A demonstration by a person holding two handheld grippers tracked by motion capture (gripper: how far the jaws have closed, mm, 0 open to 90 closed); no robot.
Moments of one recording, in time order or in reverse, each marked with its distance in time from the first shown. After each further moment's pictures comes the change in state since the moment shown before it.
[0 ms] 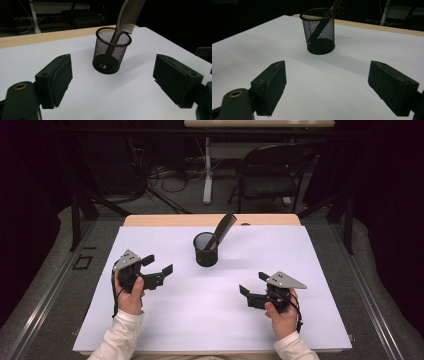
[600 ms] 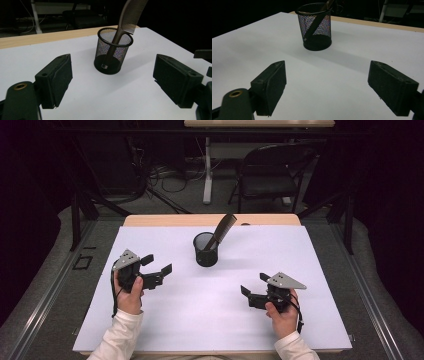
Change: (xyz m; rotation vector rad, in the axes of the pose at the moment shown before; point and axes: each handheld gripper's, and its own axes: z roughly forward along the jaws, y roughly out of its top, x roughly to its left) left arm 0.002 0.000 -0.001 -0.004 0.006 -0.002; right arm -0.006 -0.008 0.004 0.008 -0.012 0.000
